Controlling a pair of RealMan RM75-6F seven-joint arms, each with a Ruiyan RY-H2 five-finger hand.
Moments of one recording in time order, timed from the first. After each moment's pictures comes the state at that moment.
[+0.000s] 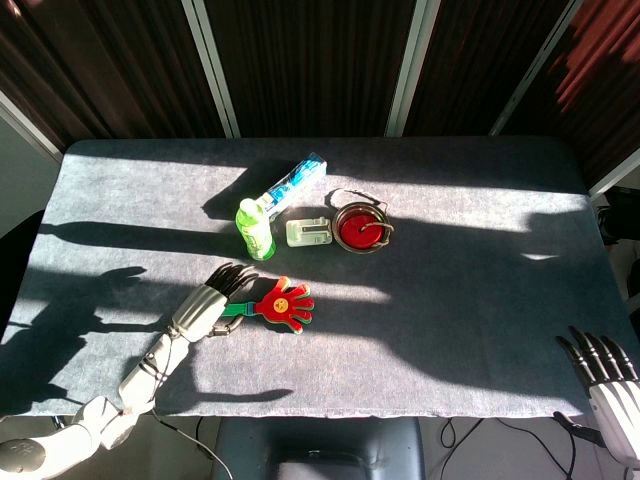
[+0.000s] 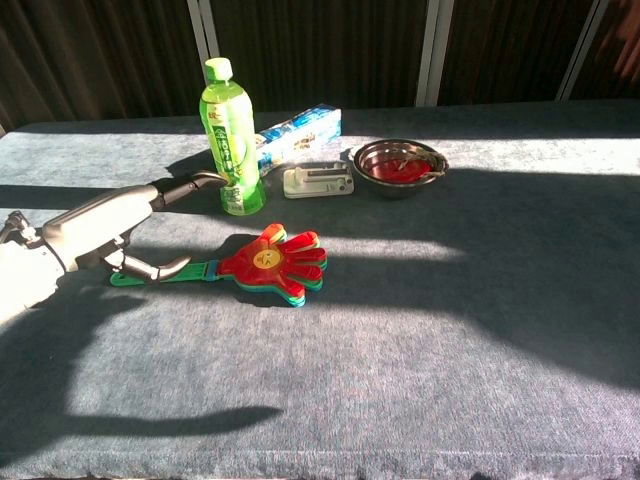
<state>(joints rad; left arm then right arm) -0.63 -1.79 0.02 -0.80 1.67 1.28 -0.47 -0.10 -0.95 -0.10 -1.67 -1.74 1.61 -0.04</state>
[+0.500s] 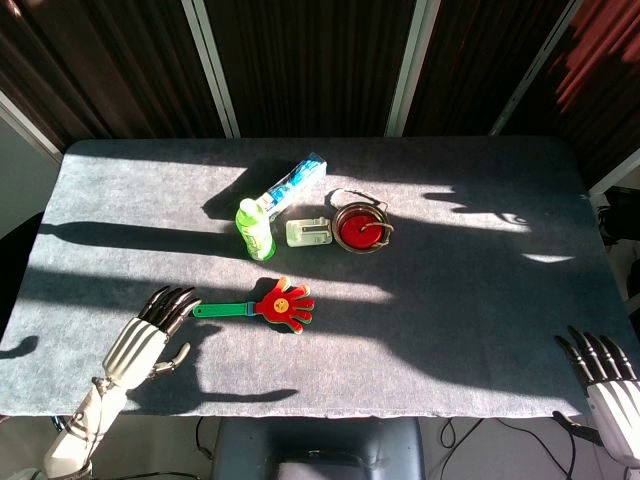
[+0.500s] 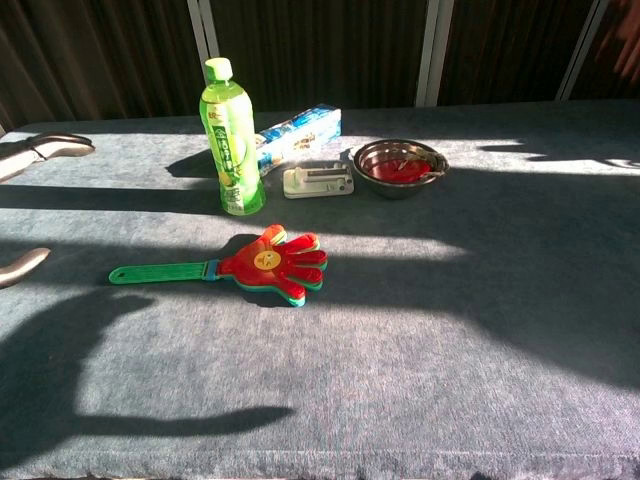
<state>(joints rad) -0.37 -1.39 0.13 -1.43 1.70 1.55 -0.04 -0.10 -0.96 -0.09 -1.67 -1.73 1.60 -0.06</state>
